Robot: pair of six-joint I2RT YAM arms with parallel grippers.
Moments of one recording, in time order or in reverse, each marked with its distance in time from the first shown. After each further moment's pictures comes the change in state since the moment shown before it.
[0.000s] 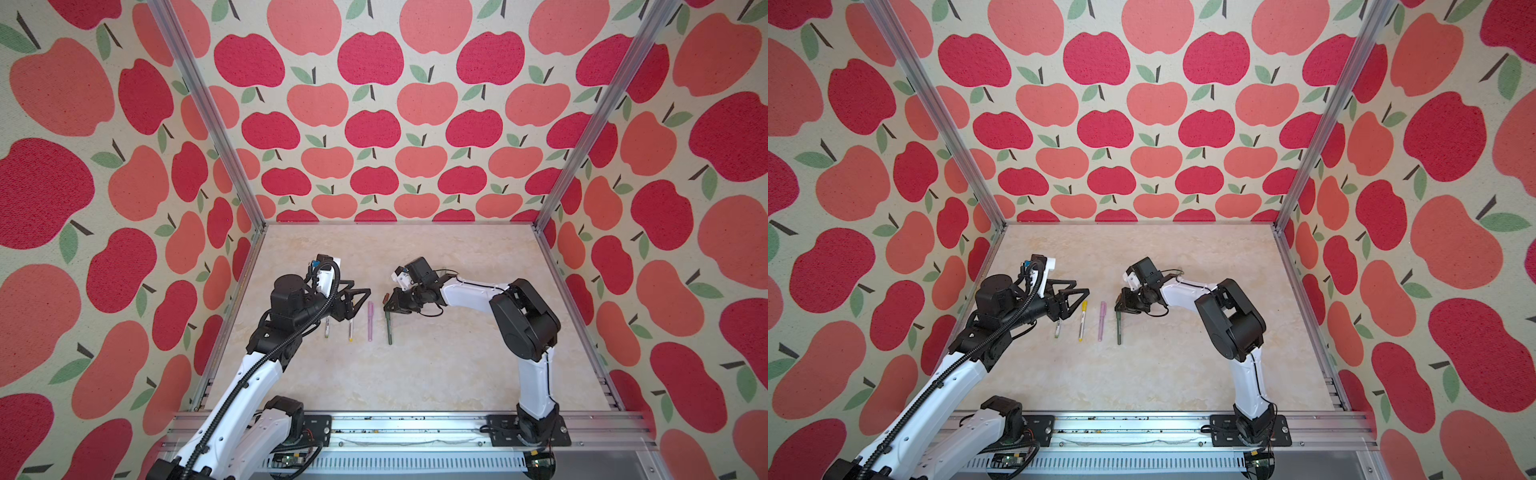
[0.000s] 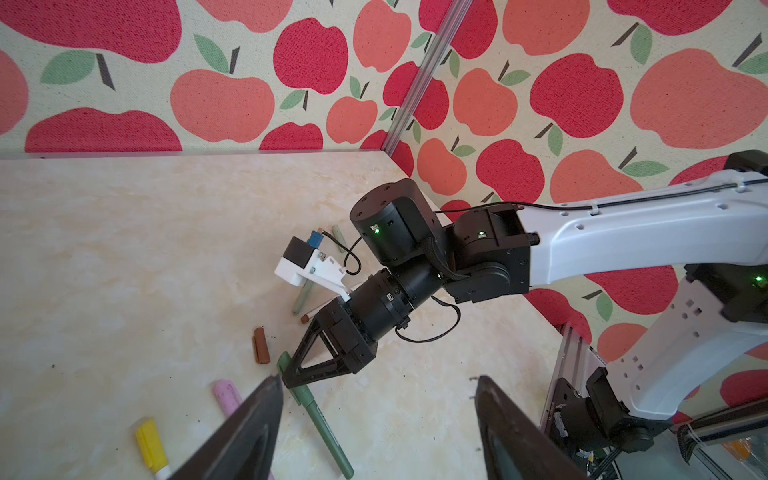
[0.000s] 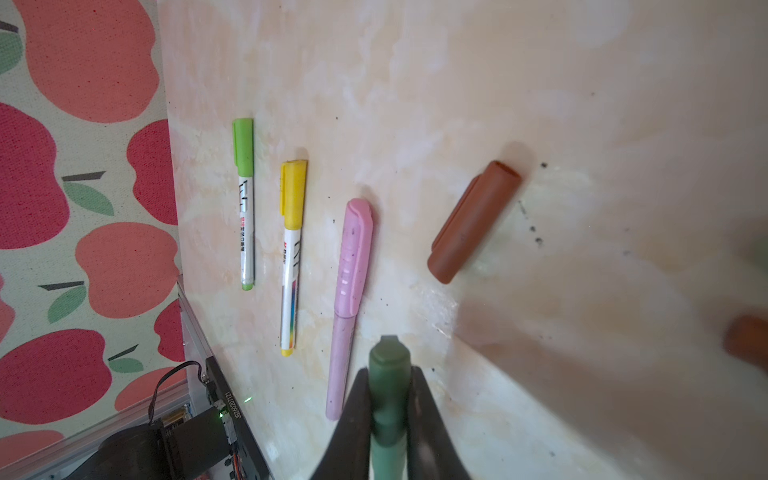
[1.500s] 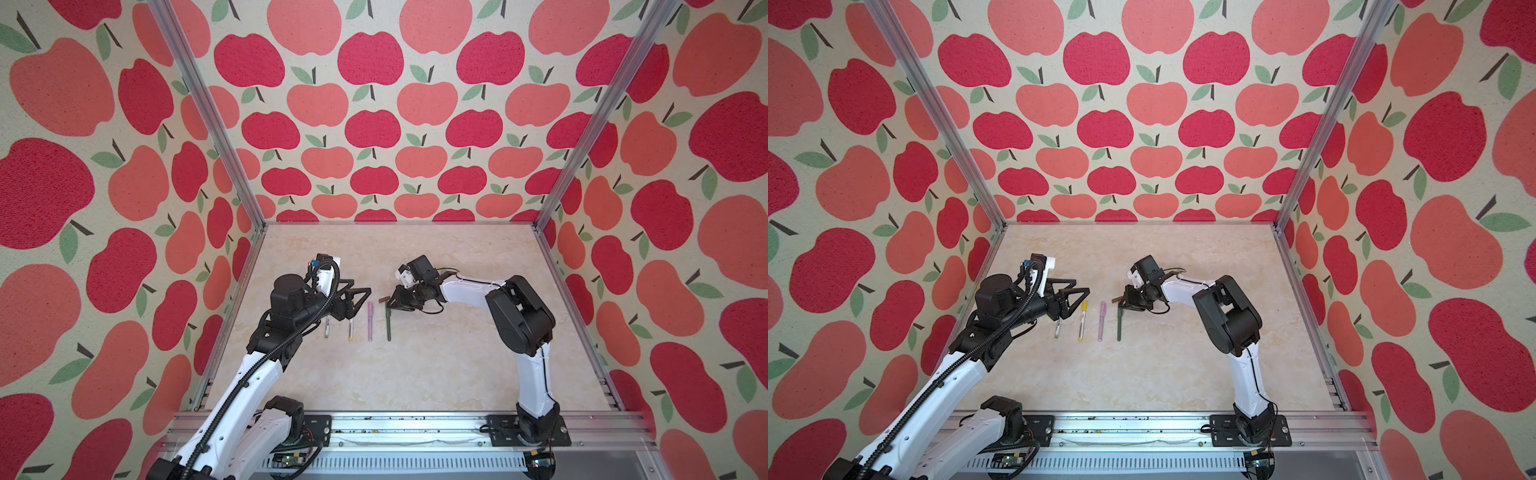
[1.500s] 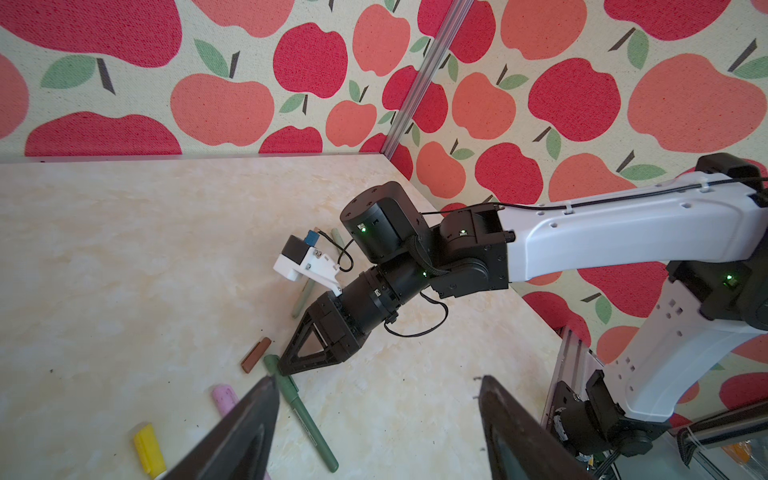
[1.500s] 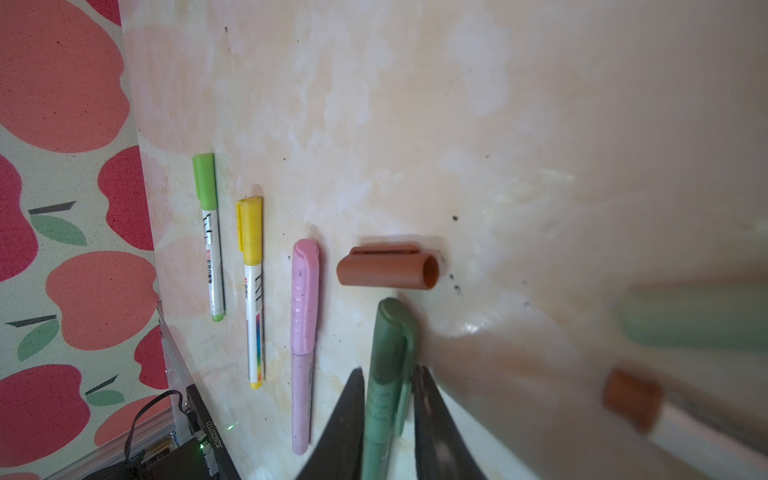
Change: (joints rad) left arm 0.000 0.003 0.000 0.013 0.000 -0.007; right arm -0.031 0.043 0.032 -0.013 0.031 -0.008
